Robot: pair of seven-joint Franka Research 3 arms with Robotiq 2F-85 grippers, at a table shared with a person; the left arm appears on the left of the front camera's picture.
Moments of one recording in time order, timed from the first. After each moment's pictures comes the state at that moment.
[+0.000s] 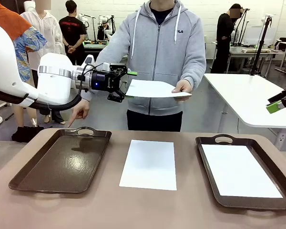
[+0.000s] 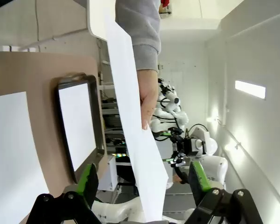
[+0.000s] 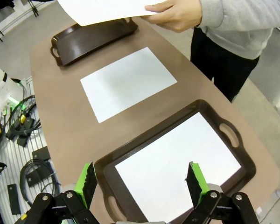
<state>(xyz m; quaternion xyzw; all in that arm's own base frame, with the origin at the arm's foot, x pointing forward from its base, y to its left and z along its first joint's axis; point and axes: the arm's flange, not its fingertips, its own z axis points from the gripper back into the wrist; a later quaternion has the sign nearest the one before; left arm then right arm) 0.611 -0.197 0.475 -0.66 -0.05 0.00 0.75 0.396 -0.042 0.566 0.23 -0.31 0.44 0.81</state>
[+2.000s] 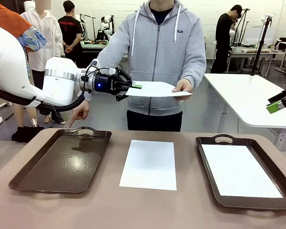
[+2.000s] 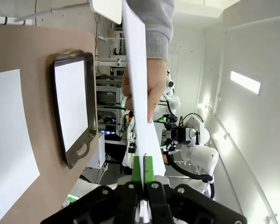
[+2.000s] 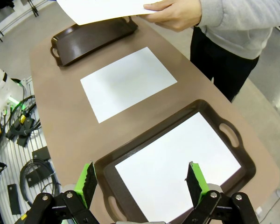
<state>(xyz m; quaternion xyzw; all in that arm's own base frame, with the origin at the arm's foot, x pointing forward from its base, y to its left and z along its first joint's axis) 0.630 -0.207 0.463 -0.66 0.03 0.00 0.75 0.396 -0.042 0.566 0.23 -0.31 0.43 0.81</state>
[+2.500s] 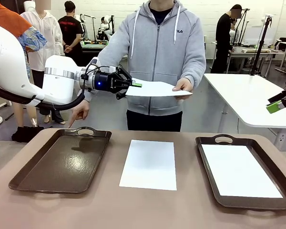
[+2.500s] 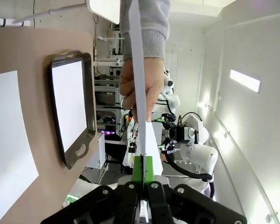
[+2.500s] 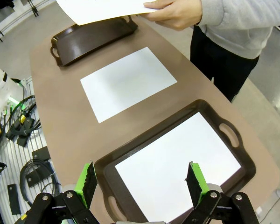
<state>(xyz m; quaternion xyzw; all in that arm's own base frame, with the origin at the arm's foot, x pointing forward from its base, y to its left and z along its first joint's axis) 0.630 -0.207 0.469 -0.67 0.02 -0.01 0.75 0.396 -0.042 0.566 0.23 -0.31 0.43 0.81</state>
